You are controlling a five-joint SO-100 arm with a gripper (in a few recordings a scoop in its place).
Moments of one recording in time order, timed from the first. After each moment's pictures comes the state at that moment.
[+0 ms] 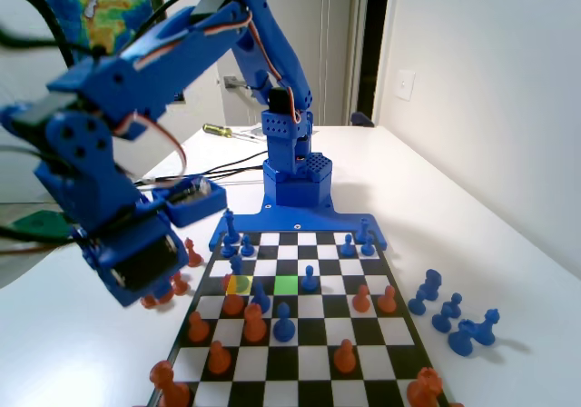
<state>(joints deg) 32.6 50.4 75.3 68.5 -81.7</state>
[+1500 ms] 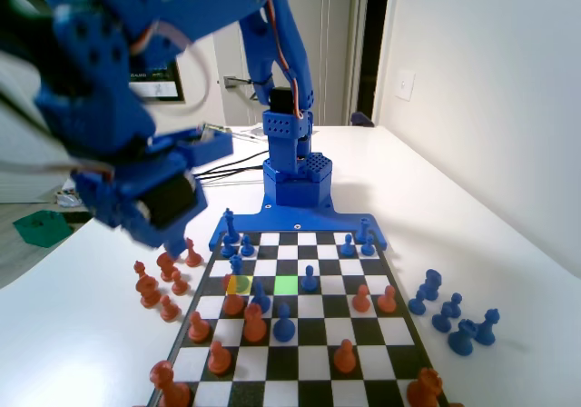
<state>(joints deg) 27.9 70.4 82.7 80.2 -91.8</state>
